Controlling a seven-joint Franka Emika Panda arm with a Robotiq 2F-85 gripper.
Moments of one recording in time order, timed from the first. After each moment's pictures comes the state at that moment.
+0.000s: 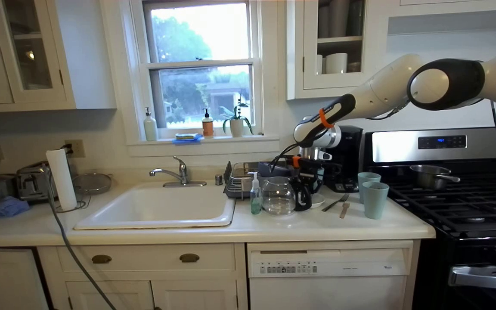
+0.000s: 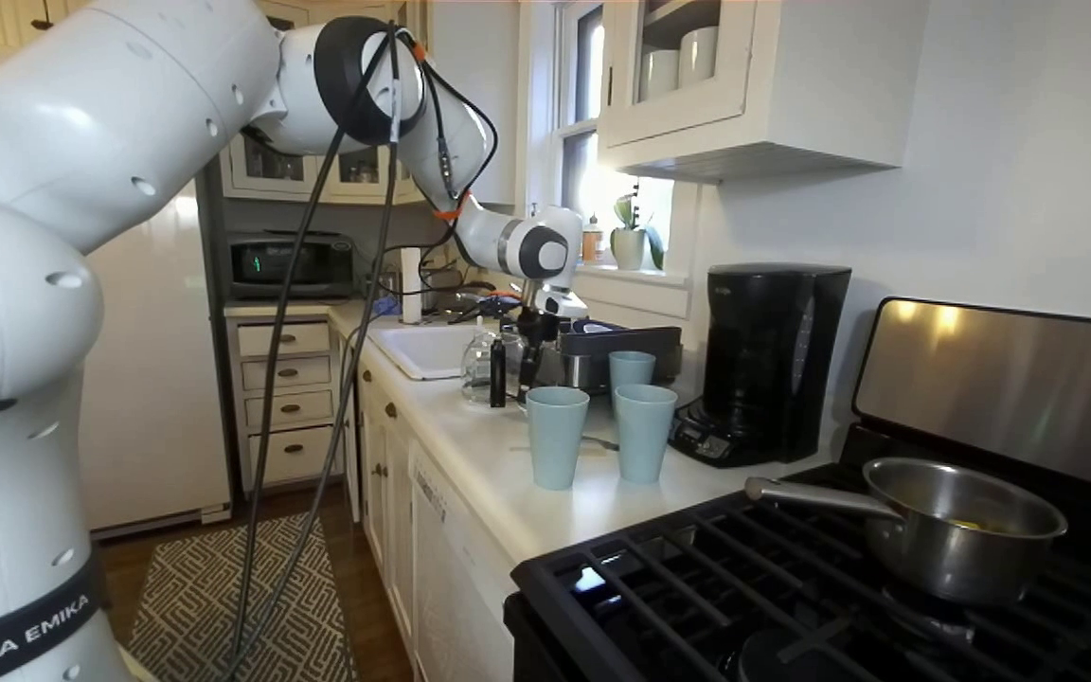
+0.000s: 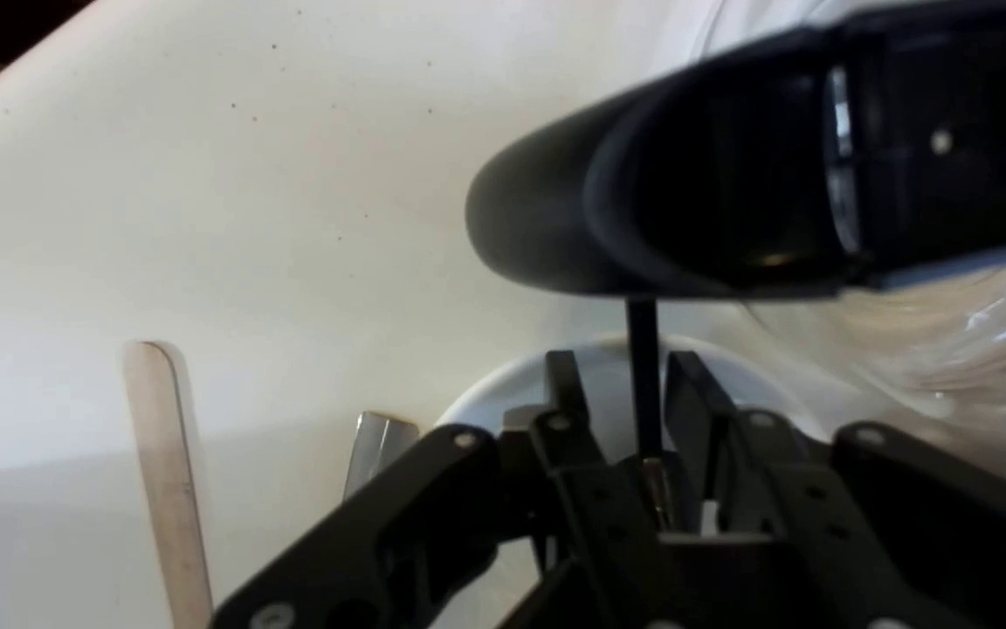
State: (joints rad) arm 0.01 0.76 -0.06 -1.40 0.19 2.08 1.01
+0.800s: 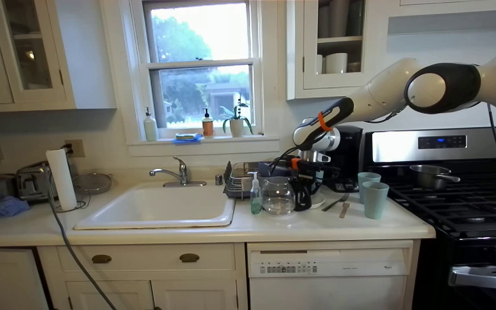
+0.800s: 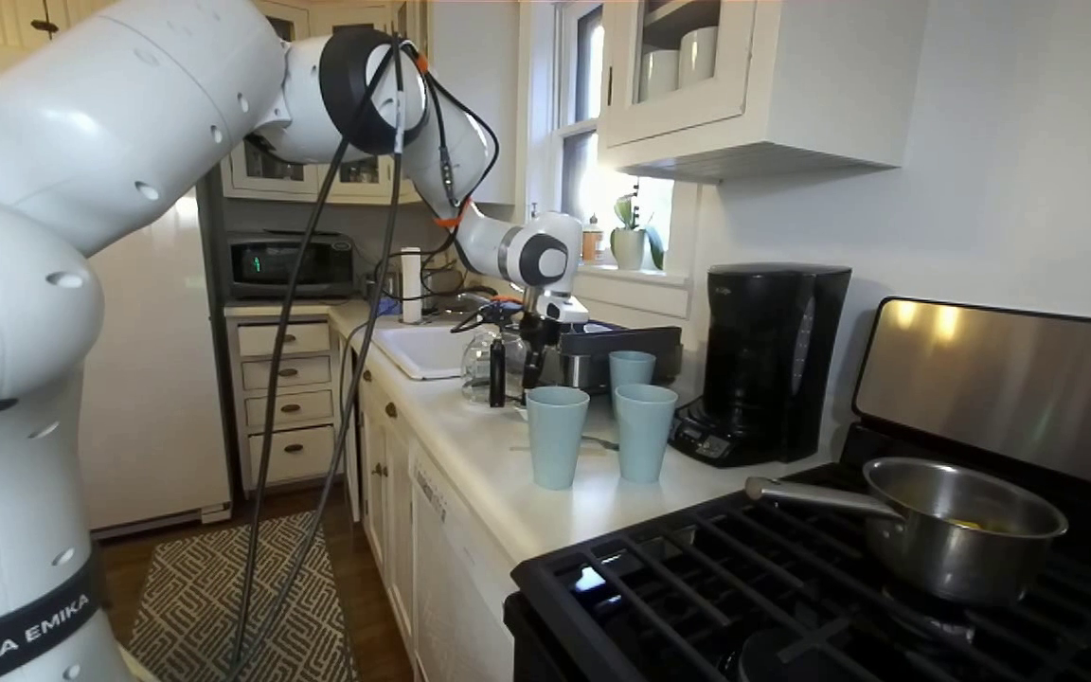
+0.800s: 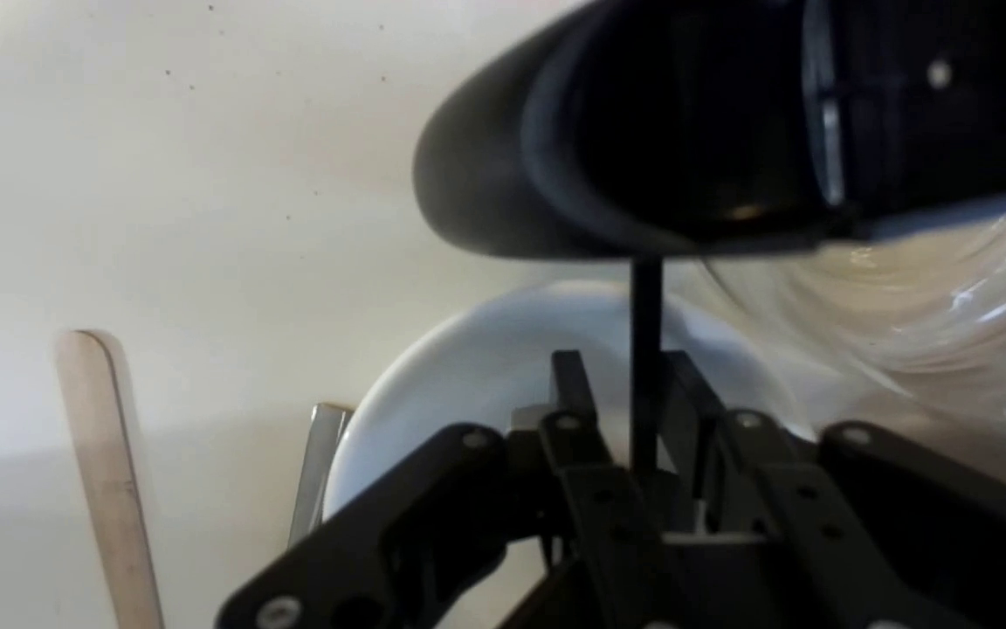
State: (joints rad) arm 0.01 0.78 -0.06 -1.38 0.19 2.13 1.01
